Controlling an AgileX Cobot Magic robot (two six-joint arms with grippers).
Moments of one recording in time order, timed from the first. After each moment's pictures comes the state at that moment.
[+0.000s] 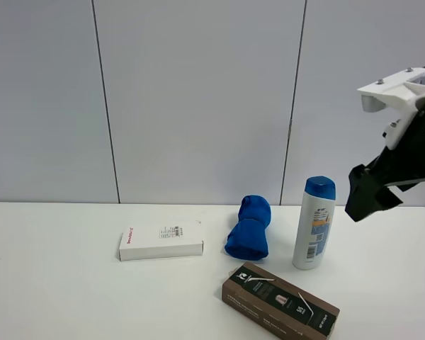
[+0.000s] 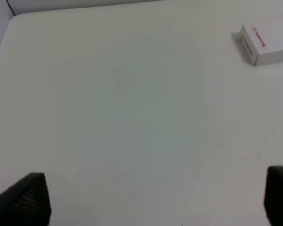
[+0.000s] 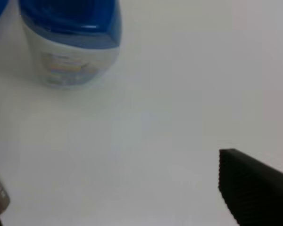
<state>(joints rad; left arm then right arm) -0.02 -0.01 -0.51 0.02 1.06 0.03 0.29 1.42 -0.89 -0.13 0.55 -0.22</state>
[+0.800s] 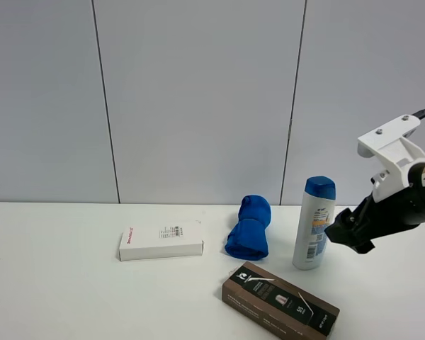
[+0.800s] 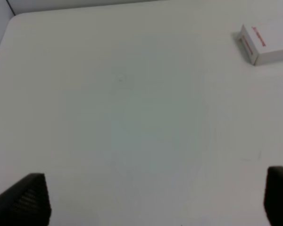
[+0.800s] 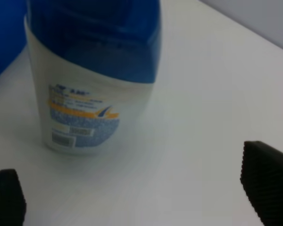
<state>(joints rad) -0.02 -0.01 -0.51 0.02 1.06 0.03 0.22 1.56 -0.61 -0.14 -0.18 -0.32</state>
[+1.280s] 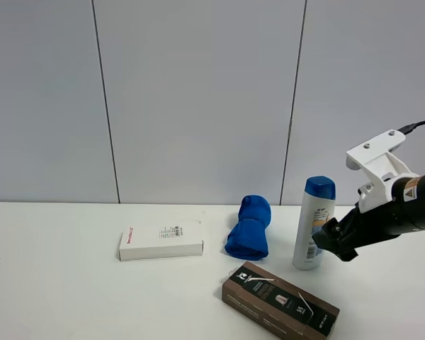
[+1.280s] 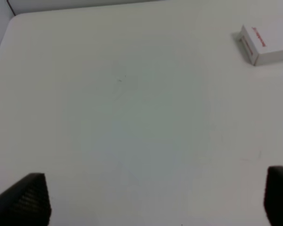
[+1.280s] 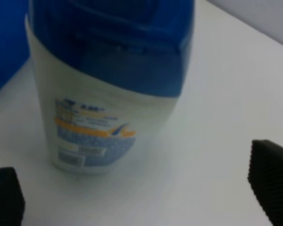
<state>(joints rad) -0.02 -0.01 -0.51 0.02 1.06 0.03 0.22 1.66 -0.61 -0.14 -0.32 -0.32</state>
